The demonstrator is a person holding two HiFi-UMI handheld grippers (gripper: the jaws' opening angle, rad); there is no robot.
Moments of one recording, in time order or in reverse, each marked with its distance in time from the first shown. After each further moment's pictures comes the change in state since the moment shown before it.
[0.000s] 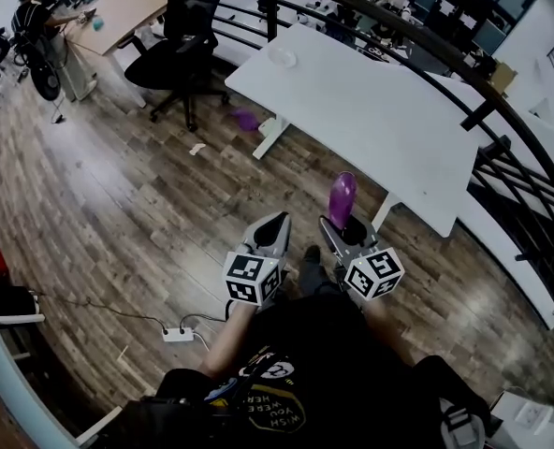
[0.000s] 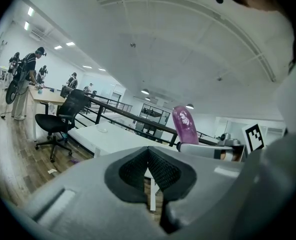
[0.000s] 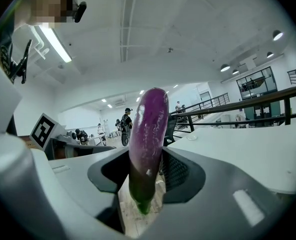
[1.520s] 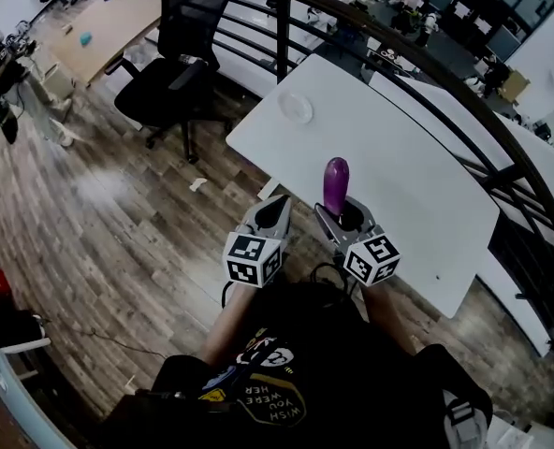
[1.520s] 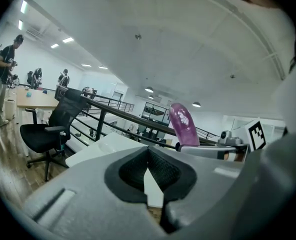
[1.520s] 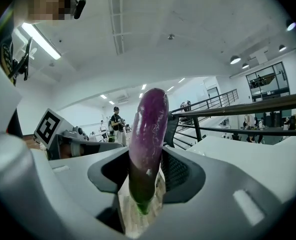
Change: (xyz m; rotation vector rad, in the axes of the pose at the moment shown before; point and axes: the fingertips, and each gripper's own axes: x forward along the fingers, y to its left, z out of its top) left arm 0.287 0.223 0.160 0.034 0.029 0.017; right arm 0.323 -0.189 0.116 -0.018 0.052 0.072
